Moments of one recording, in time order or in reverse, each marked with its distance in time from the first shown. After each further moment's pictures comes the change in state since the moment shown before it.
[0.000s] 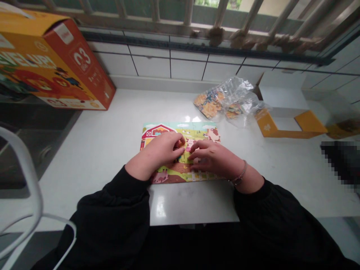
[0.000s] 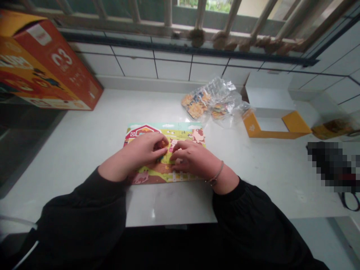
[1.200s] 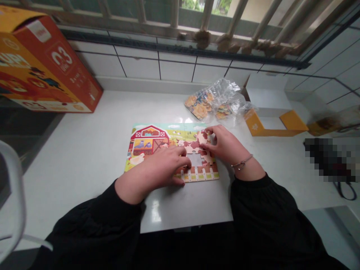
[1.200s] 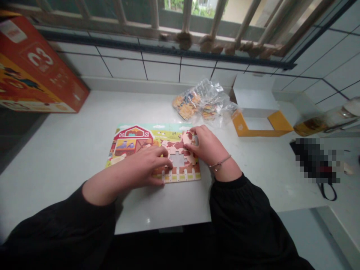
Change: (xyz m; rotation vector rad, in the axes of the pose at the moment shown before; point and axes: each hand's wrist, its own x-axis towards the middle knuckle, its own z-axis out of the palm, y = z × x) left_hand -0.016 0.036 0.011 0.183 -0.230 0.301; right_hand -0.030 0.048 -0.025 -0.174 0.315 0.542
